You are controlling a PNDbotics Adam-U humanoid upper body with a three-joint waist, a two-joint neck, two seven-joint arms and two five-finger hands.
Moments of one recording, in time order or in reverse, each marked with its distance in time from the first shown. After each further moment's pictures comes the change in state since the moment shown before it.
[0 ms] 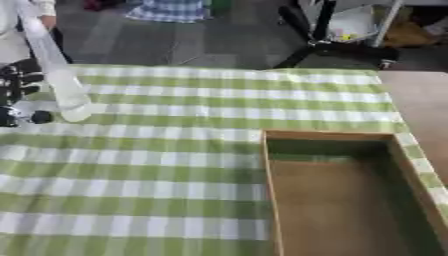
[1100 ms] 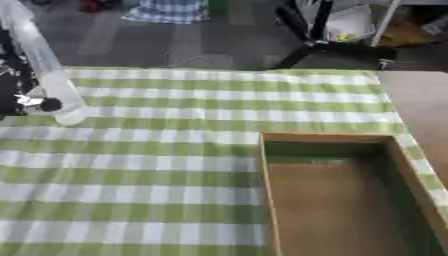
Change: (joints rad) left arm -0.064 -0.002 0.000 0.004 0.015 0.016 0.006; right arm -0.013 0.008 0.005 0.002 0.004 -0.001 0.014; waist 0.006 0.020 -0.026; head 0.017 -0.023
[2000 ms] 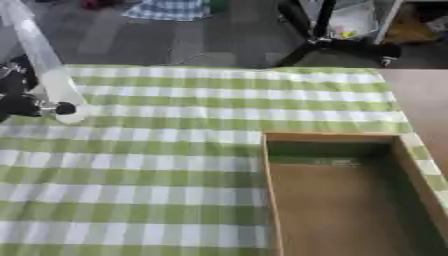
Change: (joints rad) left arm -0.018 -0.008 0.000 0.029 -0.077 -0.012 0.083; right arm -0.007 0.010 0.000 0.012 0.012 0.003 0.011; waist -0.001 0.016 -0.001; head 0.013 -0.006
